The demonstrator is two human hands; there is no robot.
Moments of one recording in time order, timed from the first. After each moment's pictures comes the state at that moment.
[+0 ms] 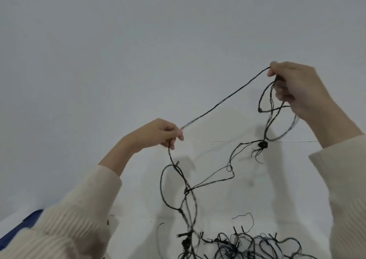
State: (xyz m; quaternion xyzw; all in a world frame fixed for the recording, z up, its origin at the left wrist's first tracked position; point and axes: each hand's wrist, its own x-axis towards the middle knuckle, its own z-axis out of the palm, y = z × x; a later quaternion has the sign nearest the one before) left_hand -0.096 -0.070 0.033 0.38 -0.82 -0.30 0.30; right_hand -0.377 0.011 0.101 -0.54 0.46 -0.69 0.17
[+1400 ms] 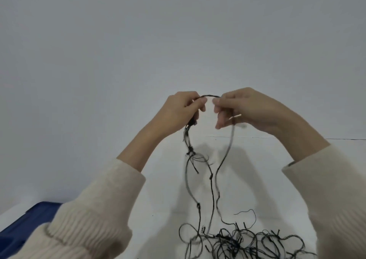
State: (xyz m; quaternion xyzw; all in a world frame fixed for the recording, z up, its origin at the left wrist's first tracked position) left_hand -0.132 -0.047 0.054 0.34 -0.82 -0.17 0.44; right_hand -0.305 0.000 0.070 -0.70 0.48 -0.44 0.29
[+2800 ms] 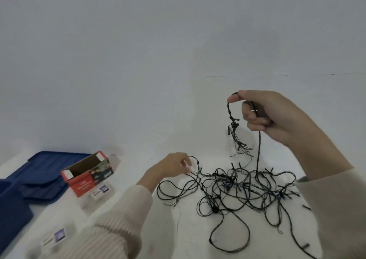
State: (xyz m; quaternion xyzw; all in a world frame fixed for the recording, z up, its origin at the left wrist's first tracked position) left_hand -0.128 -0.087 -0.213 0.50 -0.80 -0.31 0.06; right_hand -0.340 0.007 -0.061 -0.52 0.49 -0.52 0.47
